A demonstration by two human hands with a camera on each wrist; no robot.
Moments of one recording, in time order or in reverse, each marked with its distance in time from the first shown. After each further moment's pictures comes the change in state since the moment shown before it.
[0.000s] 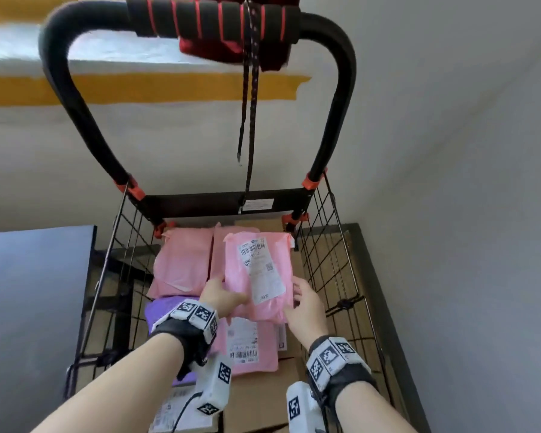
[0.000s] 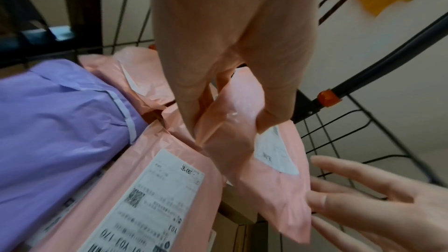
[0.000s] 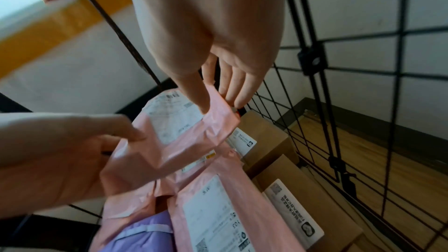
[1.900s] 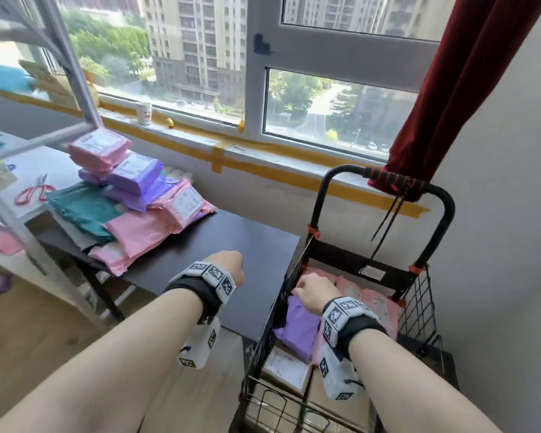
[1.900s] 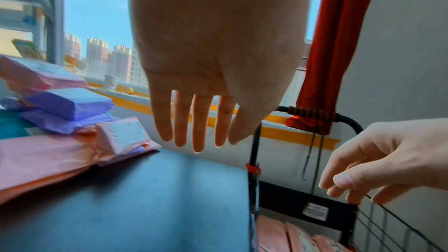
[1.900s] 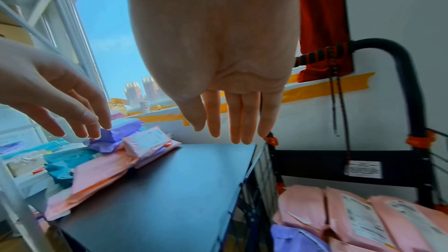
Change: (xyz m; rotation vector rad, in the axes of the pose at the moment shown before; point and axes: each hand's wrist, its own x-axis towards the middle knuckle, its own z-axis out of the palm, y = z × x) left_hand -0.394 -0.138 -0.207 0.744 0.595 0.073; right_hand -0.301 -0.149 0.081 -0.896 -0.295 -0.679
